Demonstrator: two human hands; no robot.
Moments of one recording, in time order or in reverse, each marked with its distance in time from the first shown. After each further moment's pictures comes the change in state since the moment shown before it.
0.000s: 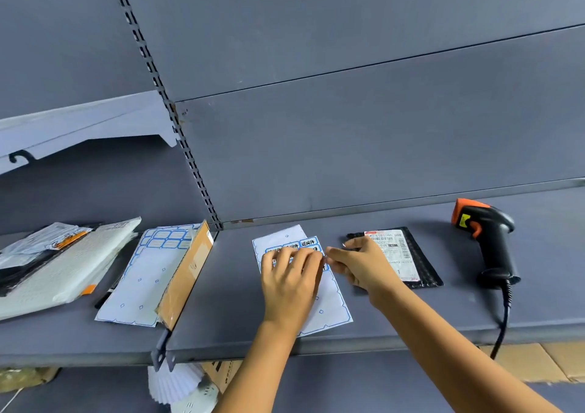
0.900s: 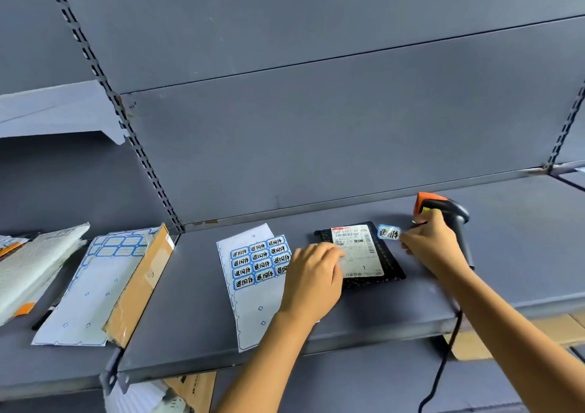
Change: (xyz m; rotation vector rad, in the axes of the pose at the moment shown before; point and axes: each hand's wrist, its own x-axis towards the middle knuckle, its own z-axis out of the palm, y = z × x) left_hand 0.019 0.066 0.032 -0.476 -0.472 -0.070; right_hand 0.024 -0.006 -0.139 -0.448 0.465 -0.113
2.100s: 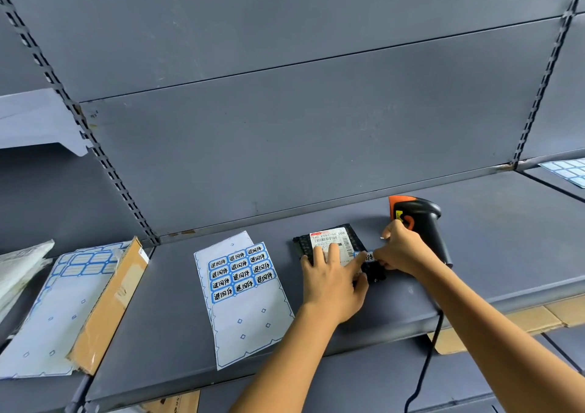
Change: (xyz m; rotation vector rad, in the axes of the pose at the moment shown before) left_hand 0.018 0.046 0.040 0.298 -0.236 -0.009; right_hand 0.021 0.013 0.006 -0.343 -0.215 0.010
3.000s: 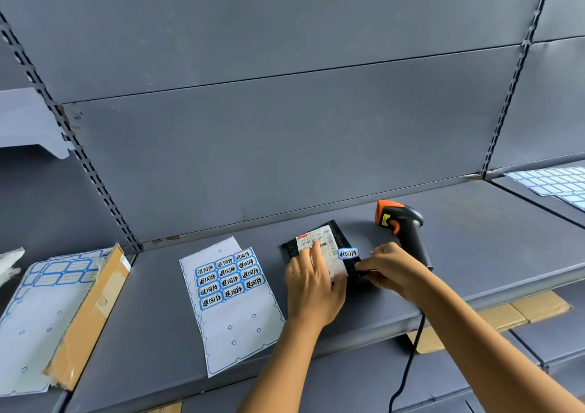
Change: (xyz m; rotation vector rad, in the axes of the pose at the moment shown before) left_hand -0.003 -0.008 0.002 -0.298 0.045 -0.207; right_hand -0.036 -0.008 -0.004 0.527 -0.160 0.188
